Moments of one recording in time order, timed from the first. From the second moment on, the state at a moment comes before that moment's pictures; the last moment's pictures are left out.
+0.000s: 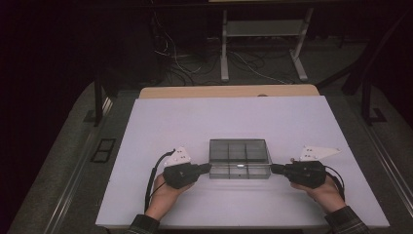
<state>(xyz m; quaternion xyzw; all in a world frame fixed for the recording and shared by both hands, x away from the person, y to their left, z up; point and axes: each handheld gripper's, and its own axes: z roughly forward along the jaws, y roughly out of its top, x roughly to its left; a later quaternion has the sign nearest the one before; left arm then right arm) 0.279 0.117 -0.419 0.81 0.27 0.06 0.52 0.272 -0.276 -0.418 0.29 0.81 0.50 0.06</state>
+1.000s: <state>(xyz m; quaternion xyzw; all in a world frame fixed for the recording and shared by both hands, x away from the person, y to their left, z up) 0.300 0.115 -0.393 0.80 0.26 0.06 0.54 0.295 -0.265 -0.391 0.27 0.81 0.52 0.06</state>
